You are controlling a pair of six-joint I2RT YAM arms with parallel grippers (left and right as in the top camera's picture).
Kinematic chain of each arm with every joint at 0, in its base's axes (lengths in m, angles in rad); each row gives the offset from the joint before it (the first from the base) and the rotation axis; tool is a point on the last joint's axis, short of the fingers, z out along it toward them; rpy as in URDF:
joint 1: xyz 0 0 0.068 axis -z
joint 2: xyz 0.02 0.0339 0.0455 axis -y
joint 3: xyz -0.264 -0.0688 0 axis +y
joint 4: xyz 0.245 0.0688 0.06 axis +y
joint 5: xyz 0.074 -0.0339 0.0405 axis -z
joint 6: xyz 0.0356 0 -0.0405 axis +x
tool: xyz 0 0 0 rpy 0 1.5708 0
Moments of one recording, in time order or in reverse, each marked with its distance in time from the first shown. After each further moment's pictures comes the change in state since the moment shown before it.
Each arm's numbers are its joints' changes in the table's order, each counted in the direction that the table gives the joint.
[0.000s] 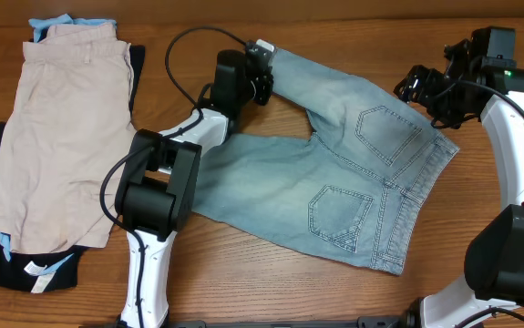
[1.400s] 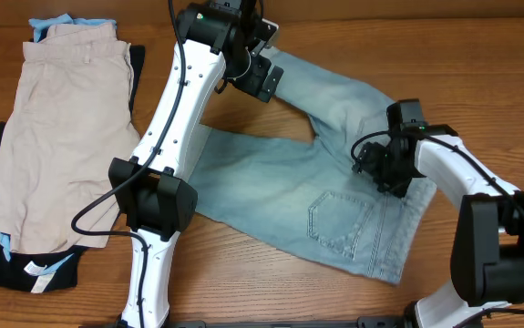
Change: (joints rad) left arm 0.024 -0.014 -0.970 1.725 -0.058 0.050; right arm -0.218 0.011 0.521 -0.137 0.191 0.332
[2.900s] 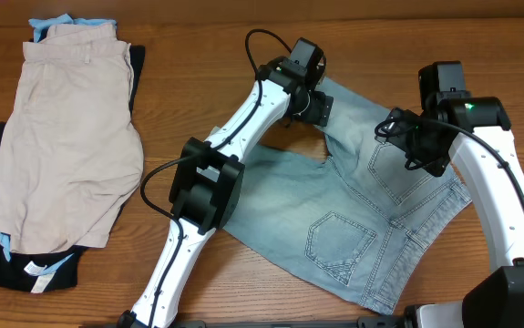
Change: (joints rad) left arm 0.186 -0.248 0.202 -0.526 0.051 -0.410; right arm 0.012 0.208 -0.313 0.330 0.142 0.005
